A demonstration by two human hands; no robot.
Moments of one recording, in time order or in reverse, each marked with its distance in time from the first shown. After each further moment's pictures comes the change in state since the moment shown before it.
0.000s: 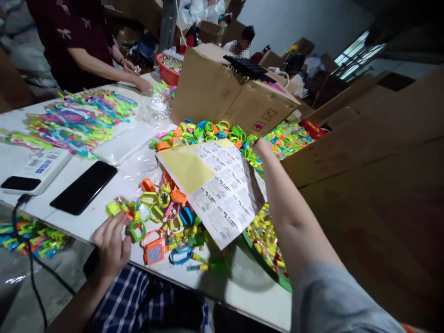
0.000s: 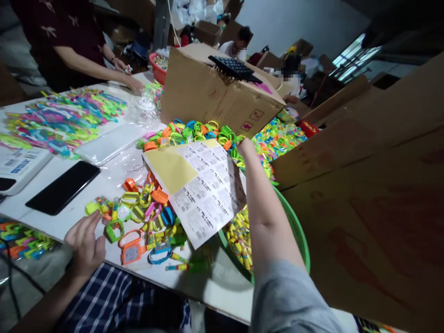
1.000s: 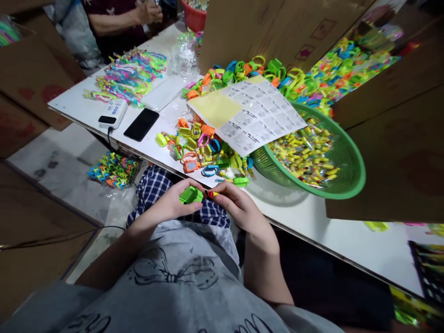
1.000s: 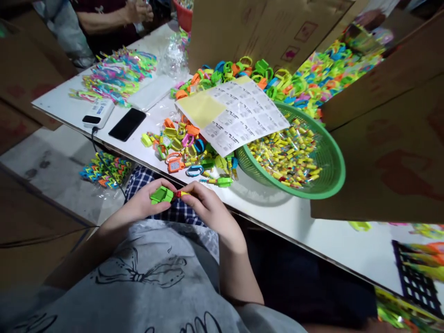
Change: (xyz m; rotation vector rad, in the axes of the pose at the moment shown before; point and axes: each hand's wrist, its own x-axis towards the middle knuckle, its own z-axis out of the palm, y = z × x) left_hand 0.003 0.125 -0.144 -0.960 -0.875 -0.515; right_hand -0.459 -0.040 0.013 1.232 -0.585 -0.656
